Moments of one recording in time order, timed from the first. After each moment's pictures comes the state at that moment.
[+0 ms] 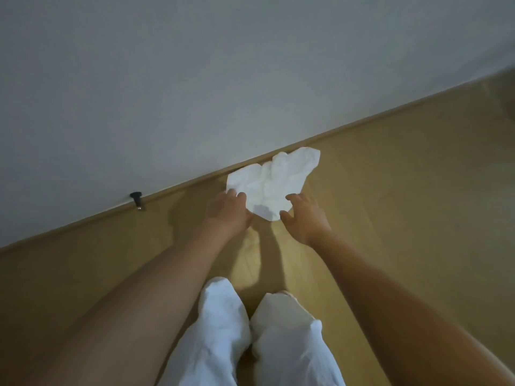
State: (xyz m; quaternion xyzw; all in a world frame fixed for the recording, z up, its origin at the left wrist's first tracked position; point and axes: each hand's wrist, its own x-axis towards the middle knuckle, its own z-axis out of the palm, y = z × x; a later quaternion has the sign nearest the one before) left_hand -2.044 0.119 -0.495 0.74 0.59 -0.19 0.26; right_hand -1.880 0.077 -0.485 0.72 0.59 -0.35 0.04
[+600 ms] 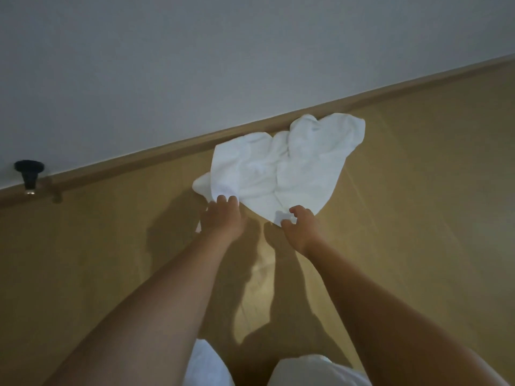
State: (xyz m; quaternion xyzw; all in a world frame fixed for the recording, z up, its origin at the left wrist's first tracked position) left_hand -2.049 0.162 -0.914 0.66 0.68 -0.13 0.29; right_hand -1.895 0.120 -0.900 0.78 0.45 -0.42 -0.05
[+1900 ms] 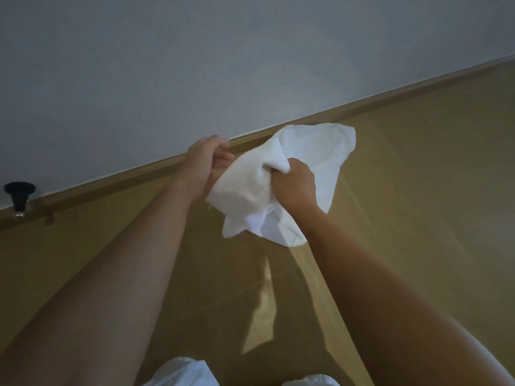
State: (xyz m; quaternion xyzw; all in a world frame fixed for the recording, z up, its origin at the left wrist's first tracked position) left_hand -2.055 0.235 -0.837 0.38 0.58 0.33 0.64; right_hand -1.905 0.189 -0.853 0.77 0.46 -0.36 -0.26
